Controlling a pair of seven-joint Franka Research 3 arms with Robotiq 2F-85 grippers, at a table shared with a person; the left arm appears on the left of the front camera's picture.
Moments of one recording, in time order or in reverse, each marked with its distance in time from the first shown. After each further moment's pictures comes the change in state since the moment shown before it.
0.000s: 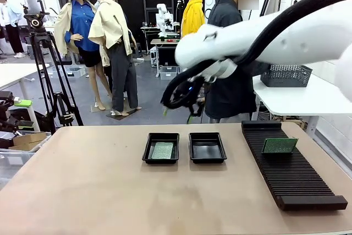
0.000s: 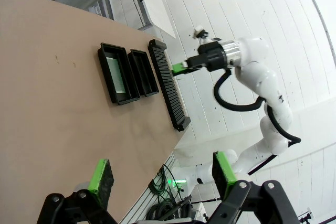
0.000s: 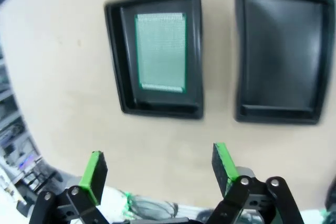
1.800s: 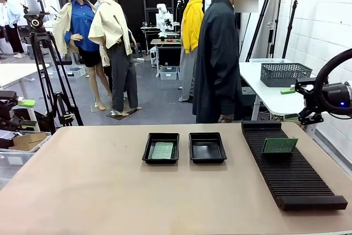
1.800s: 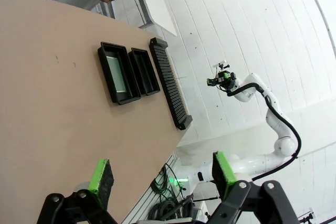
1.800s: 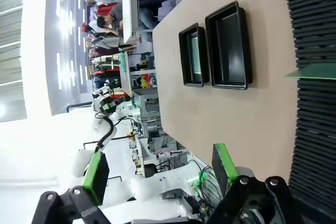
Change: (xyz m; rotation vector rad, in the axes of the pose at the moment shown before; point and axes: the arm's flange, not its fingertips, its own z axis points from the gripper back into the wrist) left arm 0.005 -0.004 -0.013 0.012 0.022 -0.013; right arm -0.081 -0.414 0.132 0.902 -0.199 -0.111
